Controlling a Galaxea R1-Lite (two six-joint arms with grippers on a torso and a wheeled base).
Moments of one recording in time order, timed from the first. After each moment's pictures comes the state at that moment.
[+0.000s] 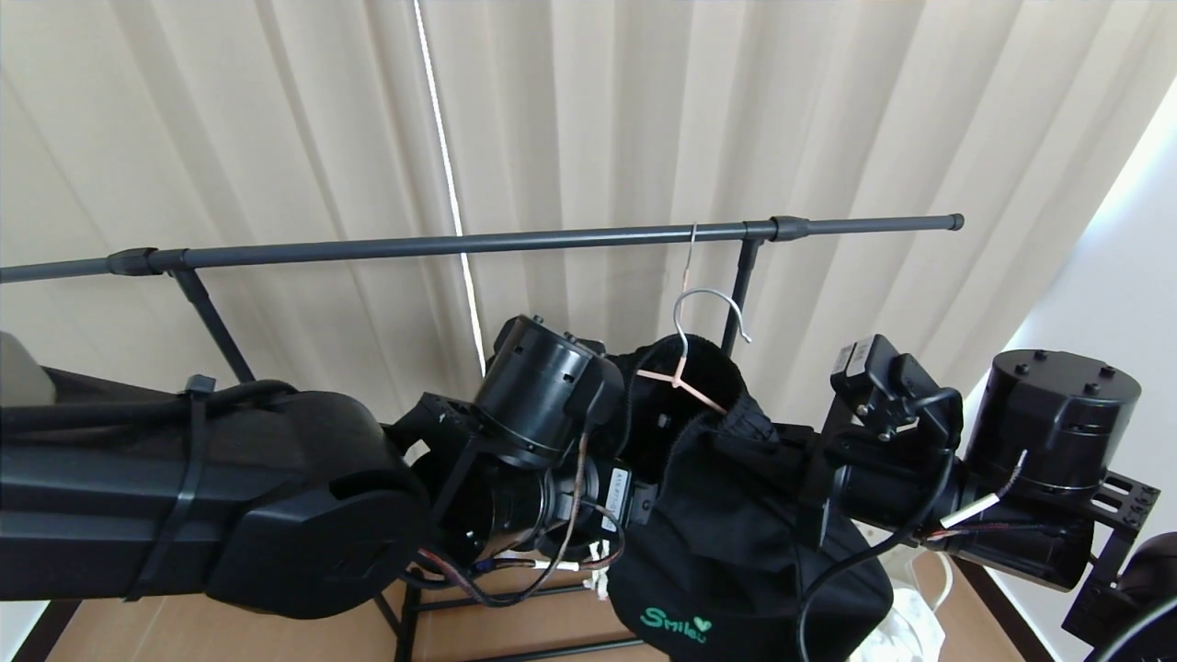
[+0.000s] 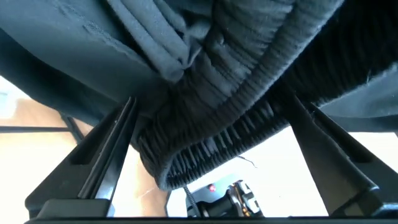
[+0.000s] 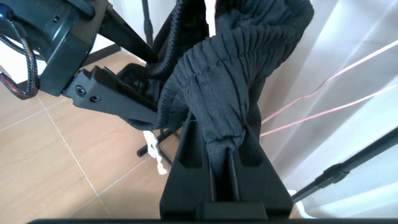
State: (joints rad) left arm -0.84 1.85 -1.12 -0.01 0.26 -0.29; right arm 0.52 1.70 -0.49 -1.01 0.39 -0.14
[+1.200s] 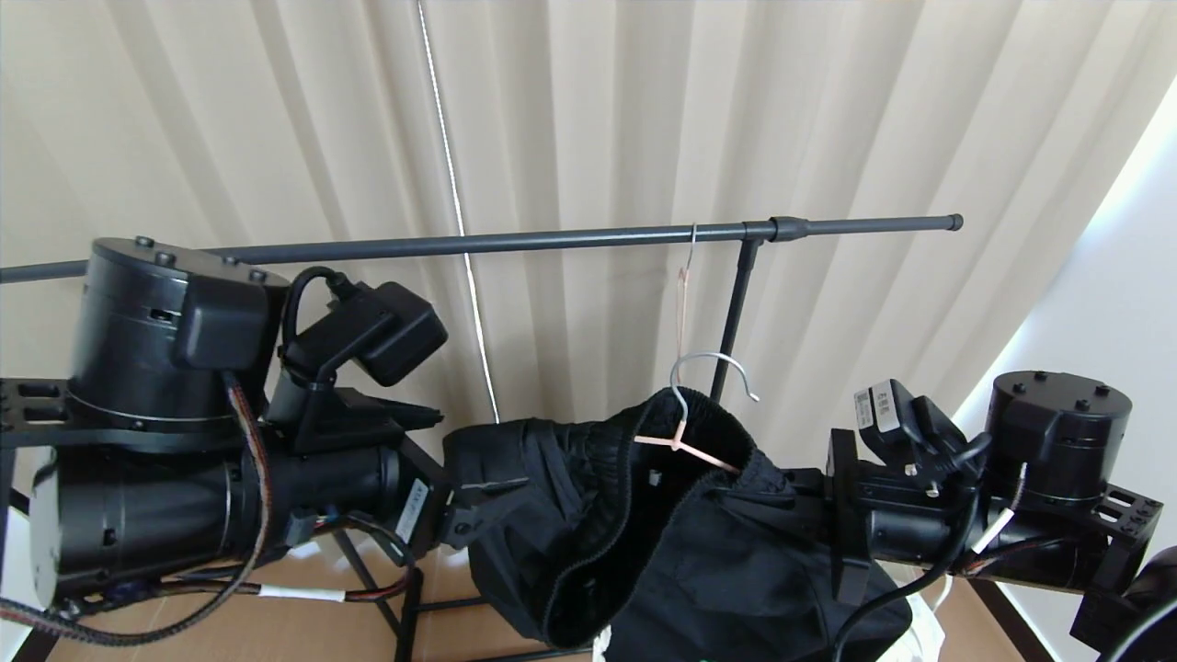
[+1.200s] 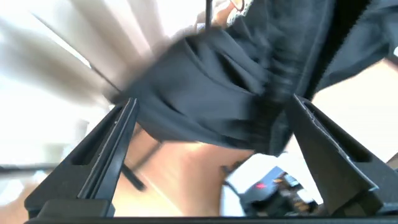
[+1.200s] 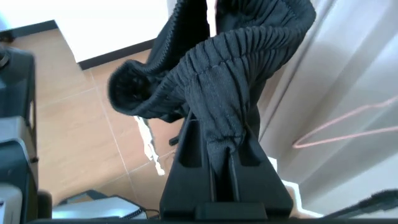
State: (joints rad) left arm -0.63 1.43 -0.87 -0.02 -0.02 0.15; right arm 0.45 1.71 -0.43 -1.01 0.71 -0.22
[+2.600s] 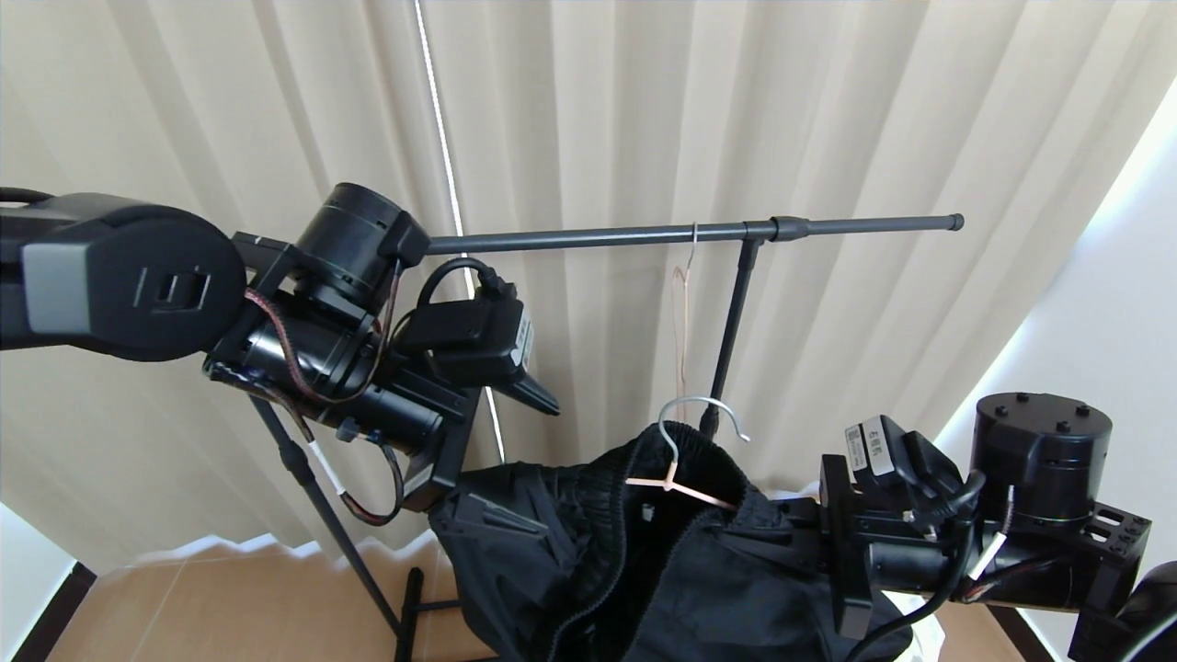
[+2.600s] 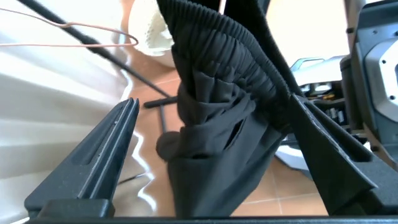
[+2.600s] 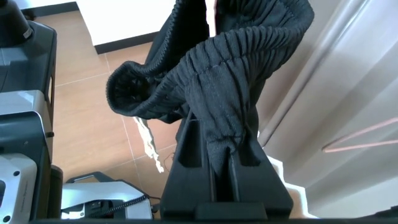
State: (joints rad) left arm -0.47 1.78 -1.41 0.57 -0.69 1.07; right arm 0.47 1.73 -0.39 -1.01 0.75 -0.29
